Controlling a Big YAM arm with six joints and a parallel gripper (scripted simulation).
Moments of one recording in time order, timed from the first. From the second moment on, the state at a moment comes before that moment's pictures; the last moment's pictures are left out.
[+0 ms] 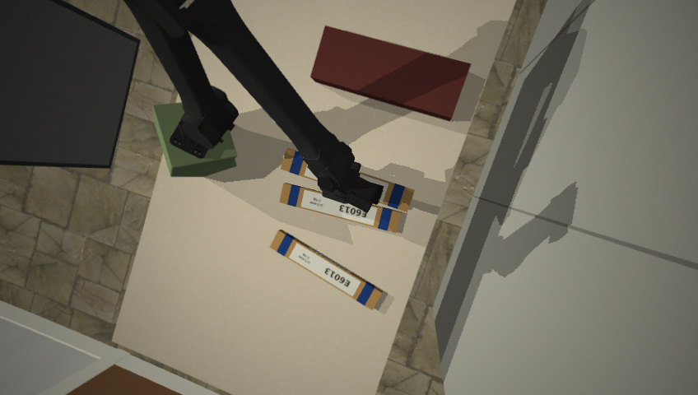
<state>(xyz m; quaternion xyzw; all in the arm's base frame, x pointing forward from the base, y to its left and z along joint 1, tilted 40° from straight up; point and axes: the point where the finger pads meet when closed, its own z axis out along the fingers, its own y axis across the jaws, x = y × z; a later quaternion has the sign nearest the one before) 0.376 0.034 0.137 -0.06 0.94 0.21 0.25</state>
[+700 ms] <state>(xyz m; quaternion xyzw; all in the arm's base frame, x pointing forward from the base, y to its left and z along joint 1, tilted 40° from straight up) 0.361 0.032 0.137 -0.05 0.94 0.22 0.24</state>
